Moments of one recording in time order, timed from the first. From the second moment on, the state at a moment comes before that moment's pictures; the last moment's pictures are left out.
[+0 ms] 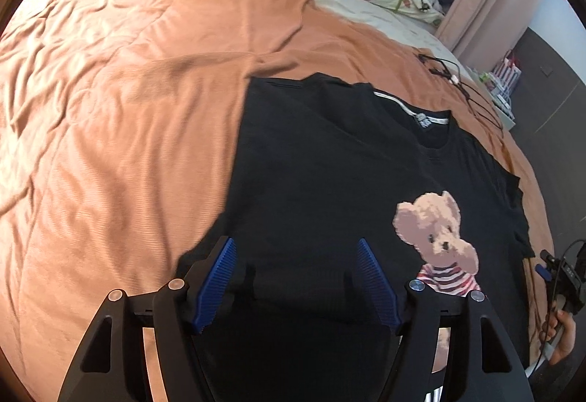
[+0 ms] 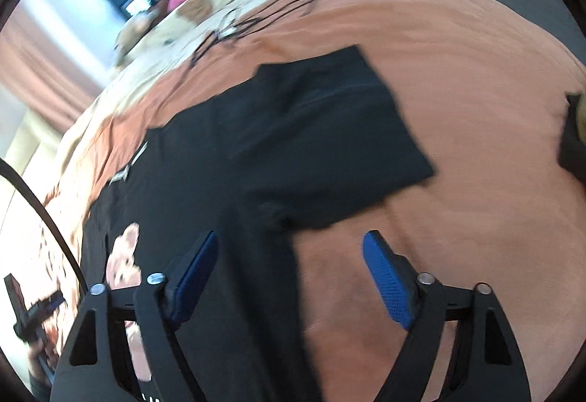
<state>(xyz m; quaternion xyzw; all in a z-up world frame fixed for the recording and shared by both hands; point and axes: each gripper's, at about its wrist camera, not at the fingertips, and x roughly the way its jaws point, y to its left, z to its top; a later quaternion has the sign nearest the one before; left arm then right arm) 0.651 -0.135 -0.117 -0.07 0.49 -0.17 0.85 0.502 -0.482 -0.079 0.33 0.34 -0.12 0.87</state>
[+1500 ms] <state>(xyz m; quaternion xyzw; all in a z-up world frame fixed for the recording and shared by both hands) 0.643 -0.172 -0.111 -0.06 0.49 -0.20 0.85 0.543 -0.421 -0.018 0.20 0.28 0.03 0.94</state>
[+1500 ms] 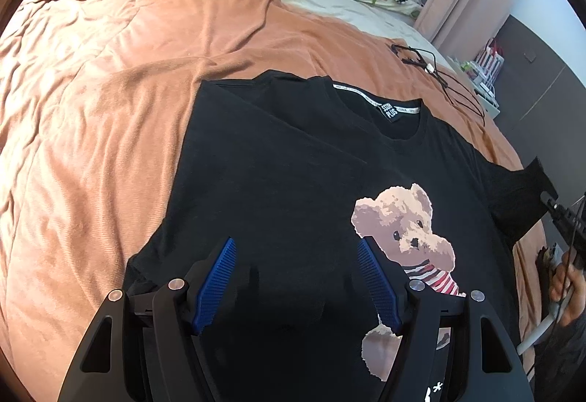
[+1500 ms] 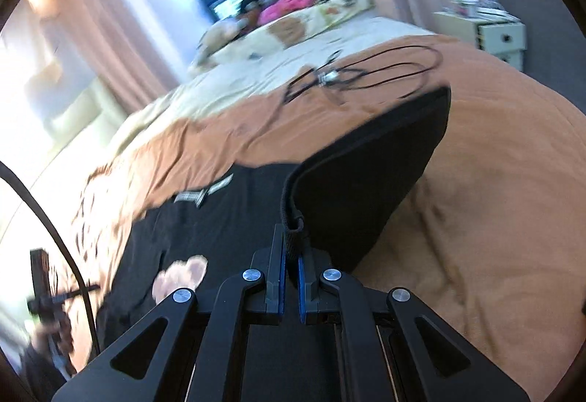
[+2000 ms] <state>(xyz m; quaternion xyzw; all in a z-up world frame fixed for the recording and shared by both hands) 0.642 -0.164 -0.115 -0.07 0.49 -0.20 0.85 0.585 -0.380 -0.037 0.11 0.43 0.14 0.88</state>
